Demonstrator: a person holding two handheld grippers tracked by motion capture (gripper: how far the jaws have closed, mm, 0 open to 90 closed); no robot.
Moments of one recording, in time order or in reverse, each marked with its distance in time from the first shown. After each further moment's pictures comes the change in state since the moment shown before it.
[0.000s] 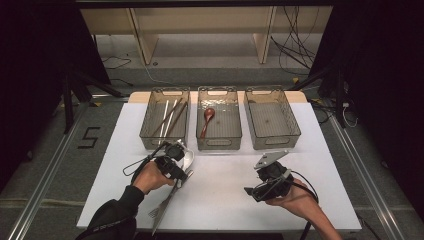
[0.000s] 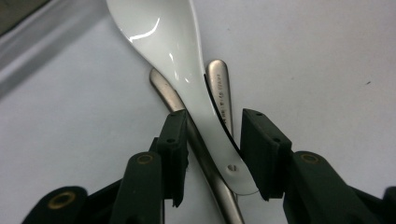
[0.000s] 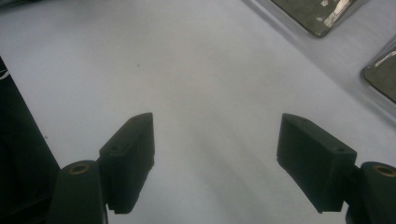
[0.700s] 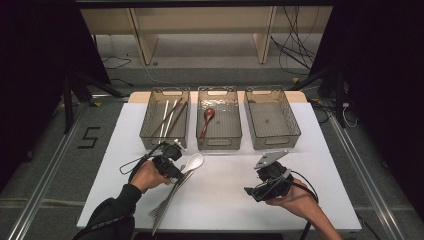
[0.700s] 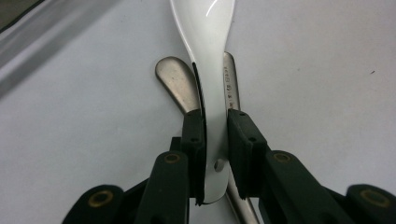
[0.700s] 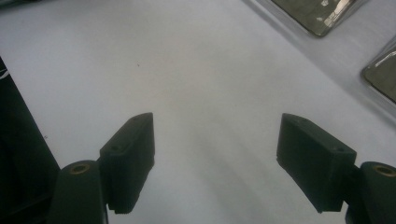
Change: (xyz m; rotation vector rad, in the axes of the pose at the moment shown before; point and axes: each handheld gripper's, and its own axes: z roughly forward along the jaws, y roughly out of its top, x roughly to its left) left arm 0.009 -0.004 0.000 -0.013 -0.028 0.023; right arm 0.000 0.000 0.000 0.000 -0.001 0.000
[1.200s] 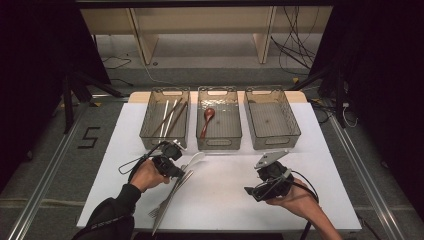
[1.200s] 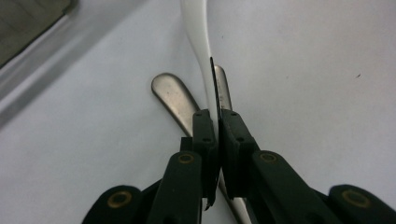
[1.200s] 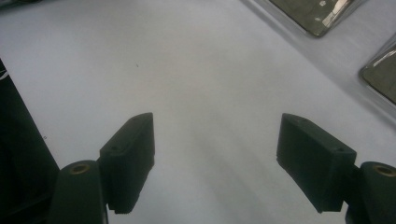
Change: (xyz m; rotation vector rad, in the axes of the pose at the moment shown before) left arm -0.003 0.001 -0.005 -0.058 -0.002 0.056; right arm -0.001 0.000 -0.001 -0.001 -0.002 0.001
